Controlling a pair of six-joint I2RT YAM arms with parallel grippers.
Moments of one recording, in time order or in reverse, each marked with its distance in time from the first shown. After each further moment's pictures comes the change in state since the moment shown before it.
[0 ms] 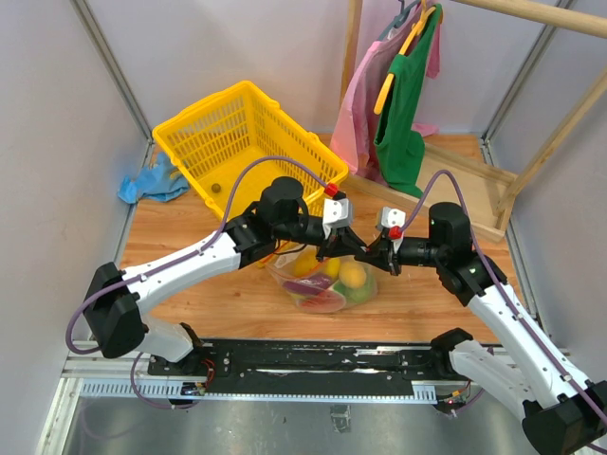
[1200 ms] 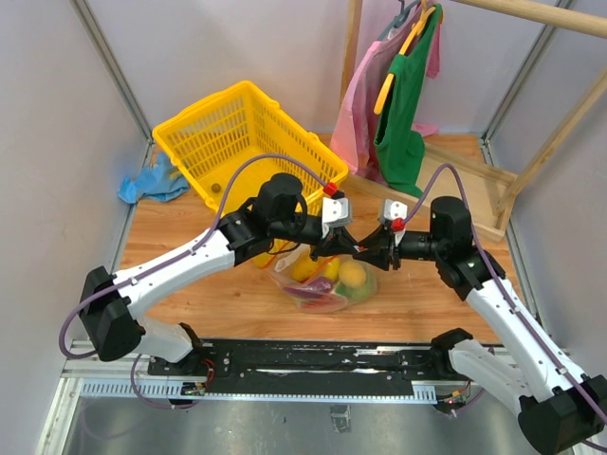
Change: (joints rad) left arm 0.007 -0.032 0.054 -0.194 -0.060 0.072; right arm -0.033 0.034 0.017 0.045 -0.051 0.034
